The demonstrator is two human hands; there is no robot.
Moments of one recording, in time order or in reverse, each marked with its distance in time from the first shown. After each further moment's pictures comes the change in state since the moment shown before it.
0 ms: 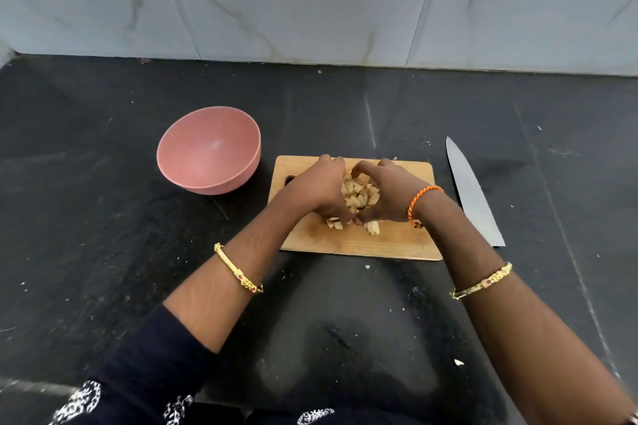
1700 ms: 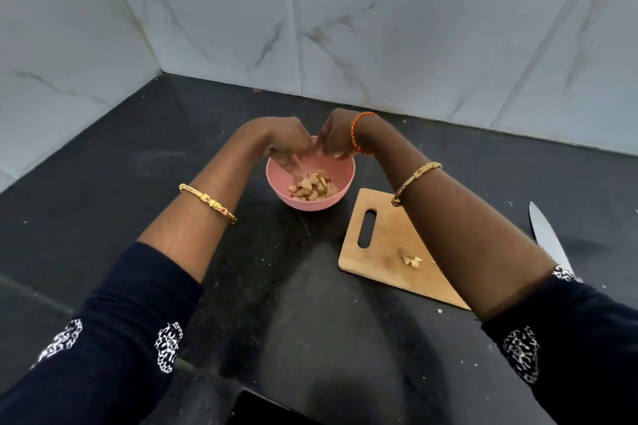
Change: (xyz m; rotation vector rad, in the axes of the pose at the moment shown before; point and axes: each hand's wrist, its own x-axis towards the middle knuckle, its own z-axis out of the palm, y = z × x) left_hand -0.055 -0.133 -0.132 -0.547 0.071 -0.354; right_hand 0.115 -0.188 -0.053 0.145 -0.032 -0.159
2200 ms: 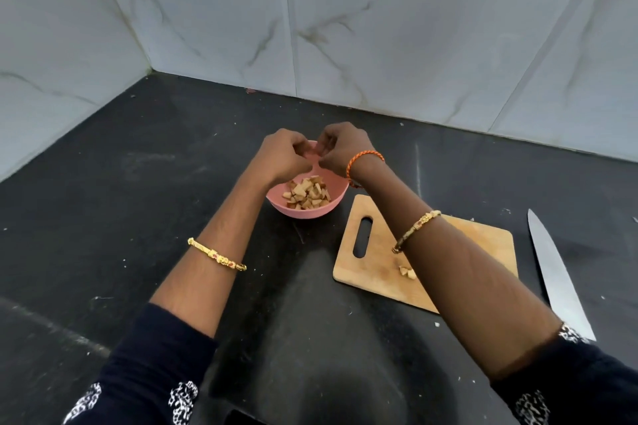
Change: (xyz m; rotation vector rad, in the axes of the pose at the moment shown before) left_hand 0.015 -0.023 0.033 0.039 0.414 0.265; right_hand -0.016 0.011 0.027 0.151 0.348 -0.120
